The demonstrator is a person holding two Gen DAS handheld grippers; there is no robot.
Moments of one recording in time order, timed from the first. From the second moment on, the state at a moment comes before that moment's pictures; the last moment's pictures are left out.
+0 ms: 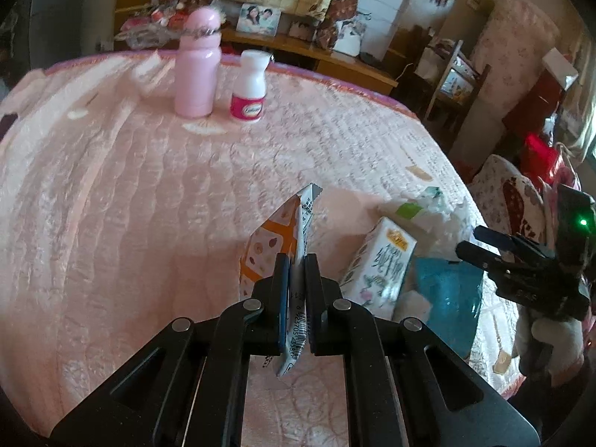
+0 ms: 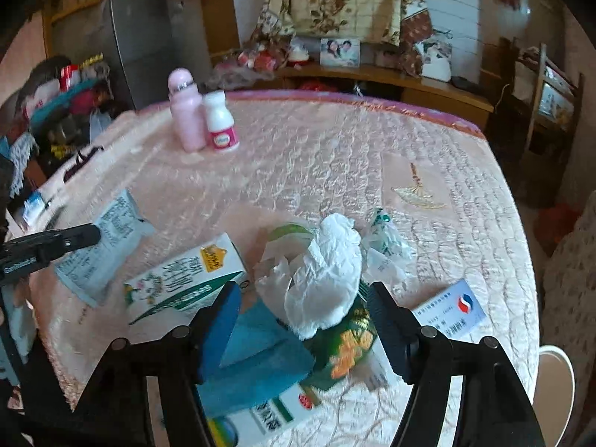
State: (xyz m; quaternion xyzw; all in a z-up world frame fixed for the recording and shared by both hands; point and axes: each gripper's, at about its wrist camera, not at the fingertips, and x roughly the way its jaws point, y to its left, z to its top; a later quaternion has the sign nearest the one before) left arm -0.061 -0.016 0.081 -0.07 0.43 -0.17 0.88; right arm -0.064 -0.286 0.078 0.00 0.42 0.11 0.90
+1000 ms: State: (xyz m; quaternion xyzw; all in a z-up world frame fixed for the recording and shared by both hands) left arm -0.097 -0.068 0.145 -0.06 0.38 -0.22 0.90; right arm -0.131 -0.328 0.140 0.12 0.34 0.14 0.92
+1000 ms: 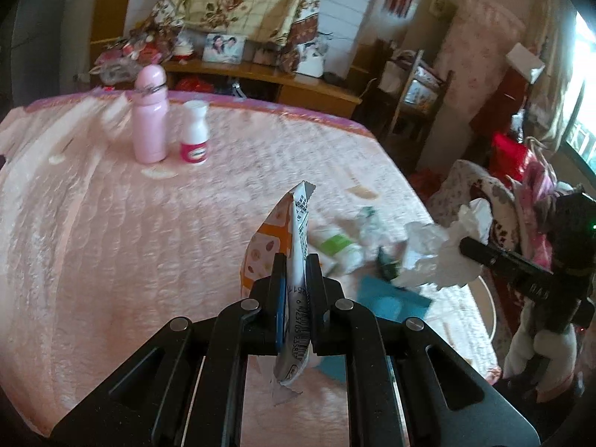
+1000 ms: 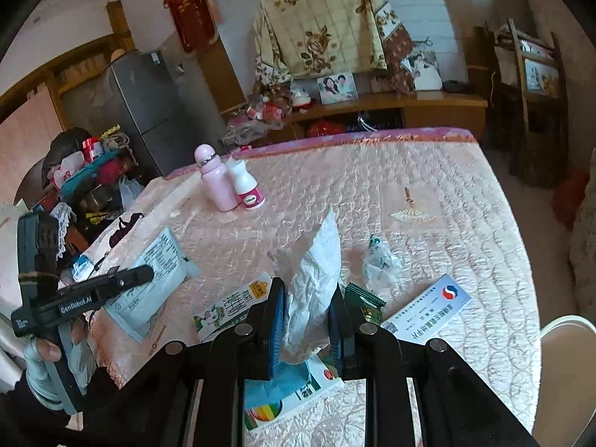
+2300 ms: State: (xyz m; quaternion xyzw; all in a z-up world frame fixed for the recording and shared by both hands) left arm -0.167 -0.368 0.166 0.04 0.36 -0.41 0.84; right arm -0.257 -0.538 0.126 0.15 0.33 -0.05 0.93
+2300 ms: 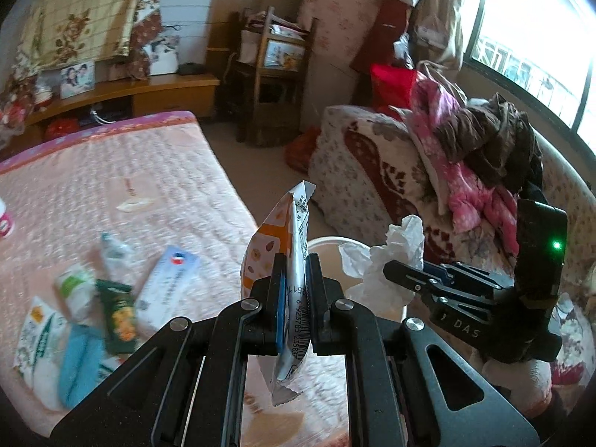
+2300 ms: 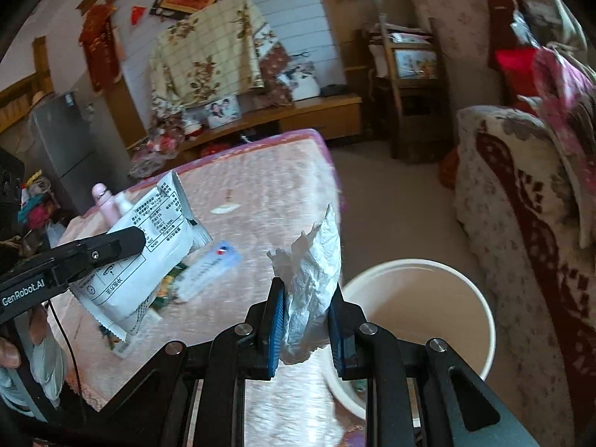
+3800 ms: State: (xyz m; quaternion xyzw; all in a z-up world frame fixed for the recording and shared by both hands) left arm -0.163 -0.429 0.110 0.02 0.41 -0.41 0.82; right arm -0.265 -0.601 0.054 0.19 0.40 -0.14 0.89
